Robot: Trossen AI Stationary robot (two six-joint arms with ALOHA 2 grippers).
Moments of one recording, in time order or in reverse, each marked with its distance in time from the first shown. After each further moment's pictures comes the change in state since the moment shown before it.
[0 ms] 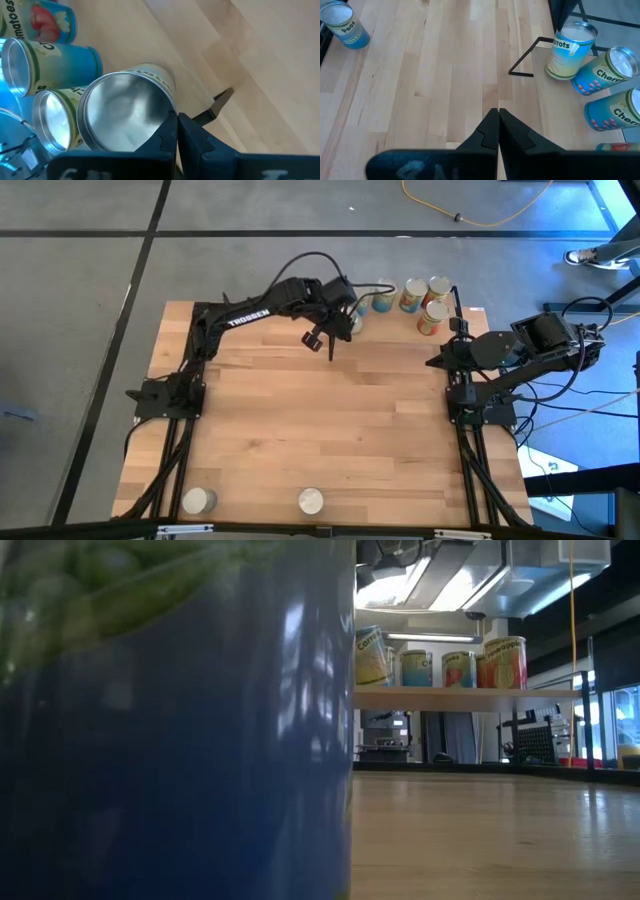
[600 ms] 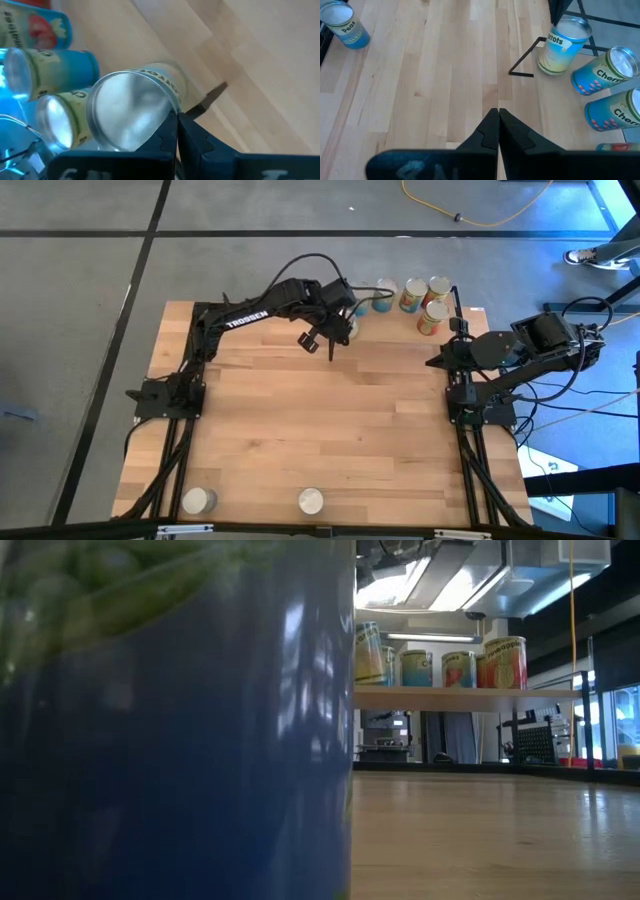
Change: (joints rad) left arm -0.019 -0.005 0.029 -0.058 -0.014 0.038; right arm 0.000 0.000 0.000 0.001 0.000 0.000
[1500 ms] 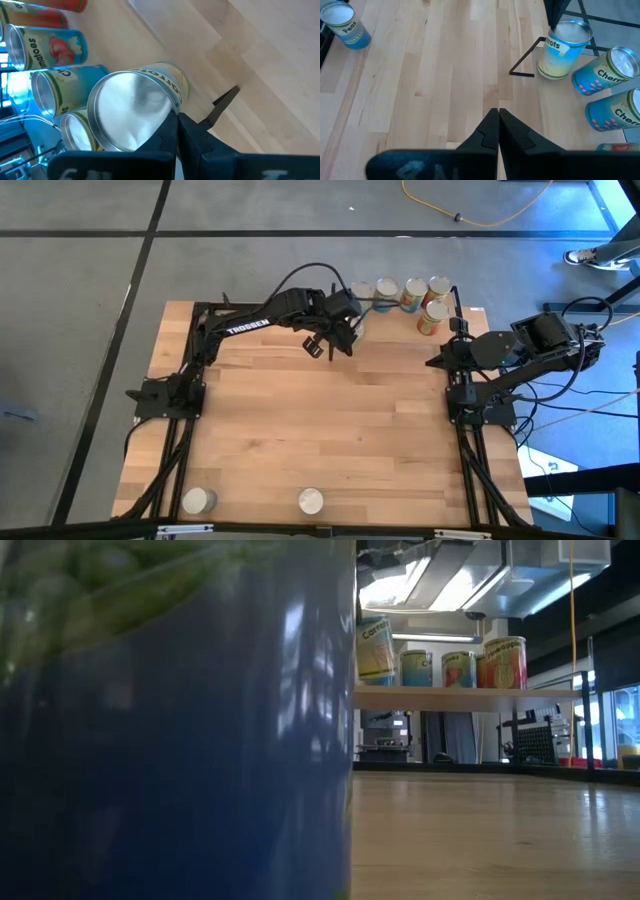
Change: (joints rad) left arm -0.060 0.003 0.000 0.055 -0.106 0.028; right arm 0.000 0.000 0.000 0.000 -0.003 0.000
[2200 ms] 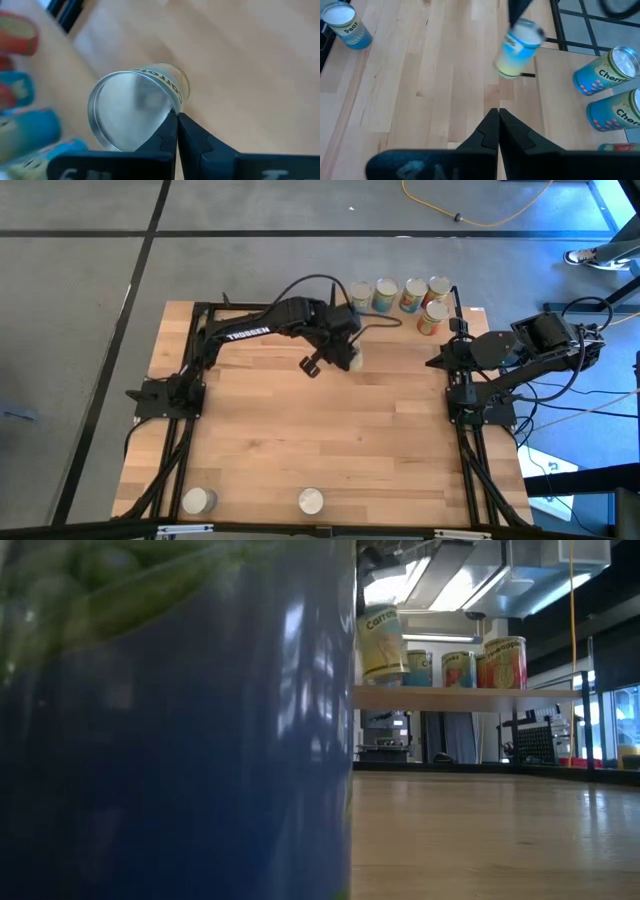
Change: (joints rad) left arm -0.056 0.000 0.000 -0.086 0.238 -0.117; right arm 0.000 0.000 0.000 0.000 -0.005 0.003
